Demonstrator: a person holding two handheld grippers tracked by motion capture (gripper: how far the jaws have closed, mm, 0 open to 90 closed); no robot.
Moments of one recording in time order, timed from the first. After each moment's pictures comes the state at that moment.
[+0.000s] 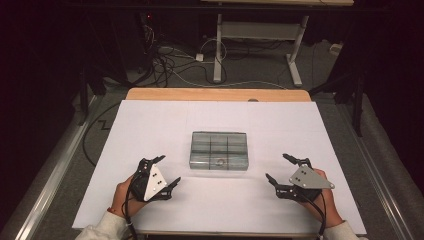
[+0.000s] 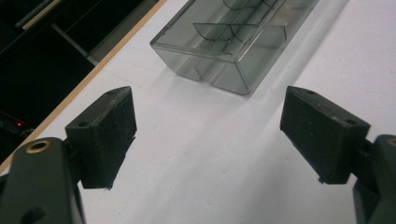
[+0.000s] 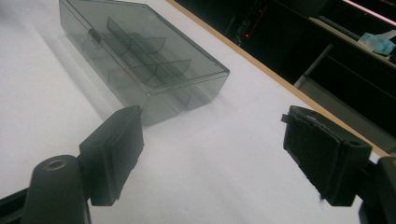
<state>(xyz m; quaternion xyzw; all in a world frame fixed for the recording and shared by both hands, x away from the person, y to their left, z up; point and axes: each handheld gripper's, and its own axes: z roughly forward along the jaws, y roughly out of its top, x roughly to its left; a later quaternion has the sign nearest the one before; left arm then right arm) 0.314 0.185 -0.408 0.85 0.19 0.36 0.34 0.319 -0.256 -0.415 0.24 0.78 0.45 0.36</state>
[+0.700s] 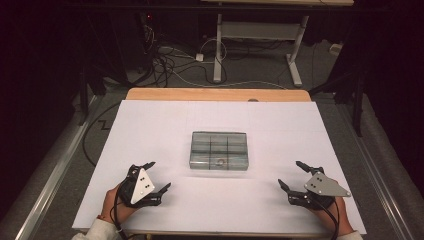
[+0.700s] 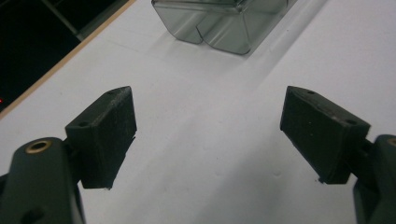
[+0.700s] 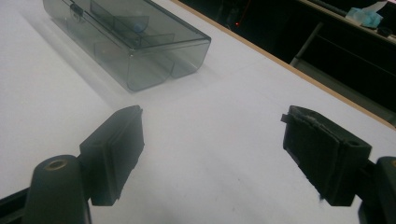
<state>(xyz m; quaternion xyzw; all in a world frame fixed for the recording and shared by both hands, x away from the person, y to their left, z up) 0.305 0.214 -0.418 0.85 0.22 0.32 0.34 0.305 -0.288 -0.432 0.28 0.77 0.46 0.35</state>
